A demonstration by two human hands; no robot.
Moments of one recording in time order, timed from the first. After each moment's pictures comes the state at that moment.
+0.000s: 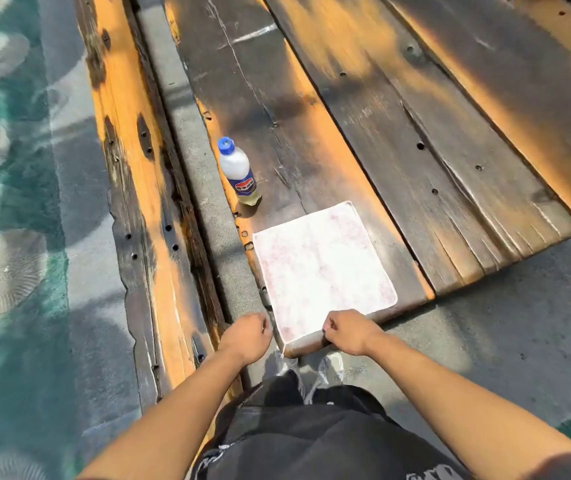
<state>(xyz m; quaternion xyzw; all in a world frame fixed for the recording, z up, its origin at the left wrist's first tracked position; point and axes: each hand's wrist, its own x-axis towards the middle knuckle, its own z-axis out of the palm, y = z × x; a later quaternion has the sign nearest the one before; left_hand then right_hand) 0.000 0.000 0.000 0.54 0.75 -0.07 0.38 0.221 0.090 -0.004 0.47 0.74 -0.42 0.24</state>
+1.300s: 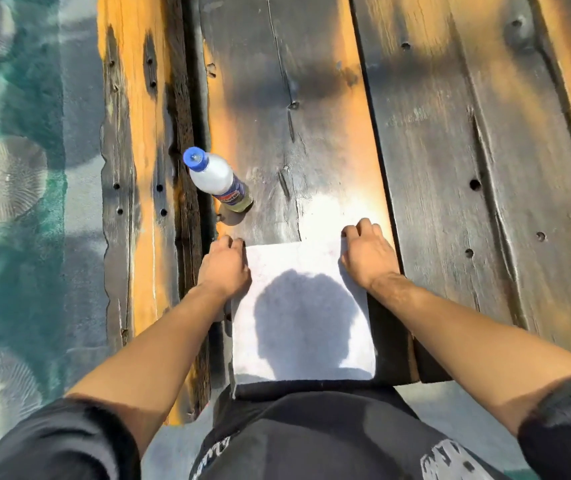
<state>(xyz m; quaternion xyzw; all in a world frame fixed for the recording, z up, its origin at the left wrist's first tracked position) -0.049 0.192 -0.057 0.45 0.84 -0.08 0.29 0.197 0.352 -0.056 0.45 0.86 -0.21 0.14</state>
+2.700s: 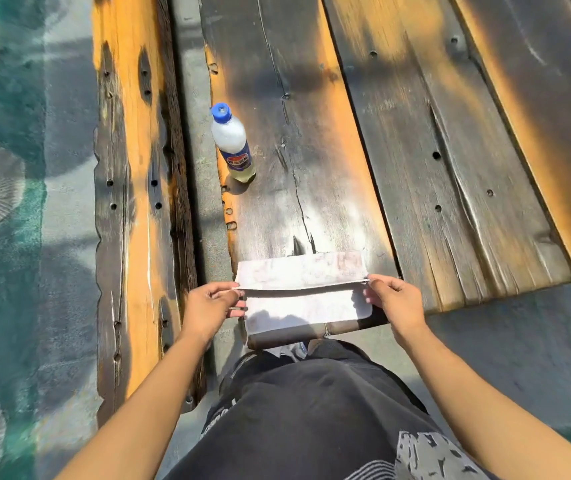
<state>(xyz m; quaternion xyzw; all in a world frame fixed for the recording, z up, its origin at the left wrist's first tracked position) 0.011 0.014 -0.017 0.06 0.77 0.43 0.47 0.316 0.178 -0.031 0.67 0.37 -0.60 -0.22</state>
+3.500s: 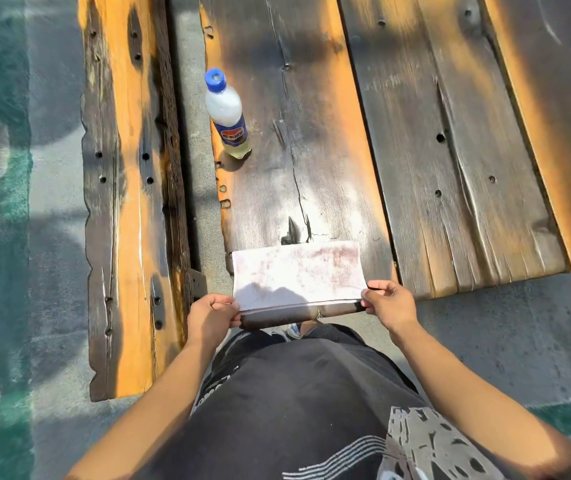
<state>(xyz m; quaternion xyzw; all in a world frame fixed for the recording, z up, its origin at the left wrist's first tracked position) 0.052 -0.024 -0.044 -0.02 0.82 0.36 0.45 0.337 0.161 -0.043 0.72 0.39 -0.56 -0.10</state>
